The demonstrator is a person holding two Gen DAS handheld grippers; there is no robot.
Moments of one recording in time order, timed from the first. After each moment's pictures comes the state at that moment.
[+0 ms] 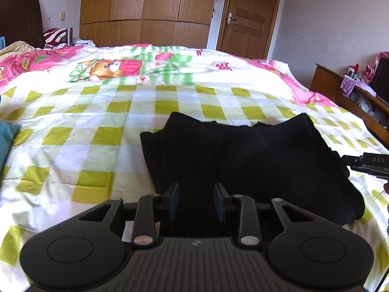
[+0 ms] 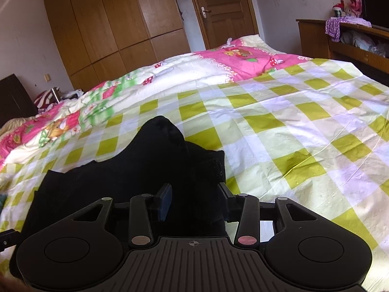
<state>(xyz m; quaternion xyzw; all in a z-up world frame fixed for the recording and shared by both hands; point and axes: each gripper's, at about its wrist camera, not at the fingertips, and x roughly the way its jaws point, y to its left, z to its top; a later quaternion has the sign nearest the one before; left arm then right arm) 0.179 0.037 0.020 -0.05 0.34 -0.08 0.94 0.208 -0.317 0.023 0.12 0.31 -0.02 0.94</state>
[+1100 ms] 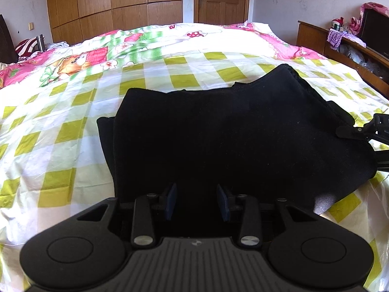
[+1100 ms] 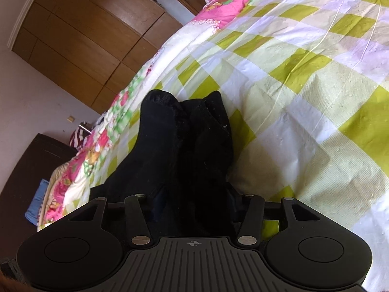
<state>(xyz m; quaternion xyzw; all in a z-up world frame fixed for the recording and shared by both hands) 0.191 -0.016 -0.003 0.04 0.38 -0.11 0.92 0.189 -0.357 -0.029 0.37 0.35 0.06 0.86</state>
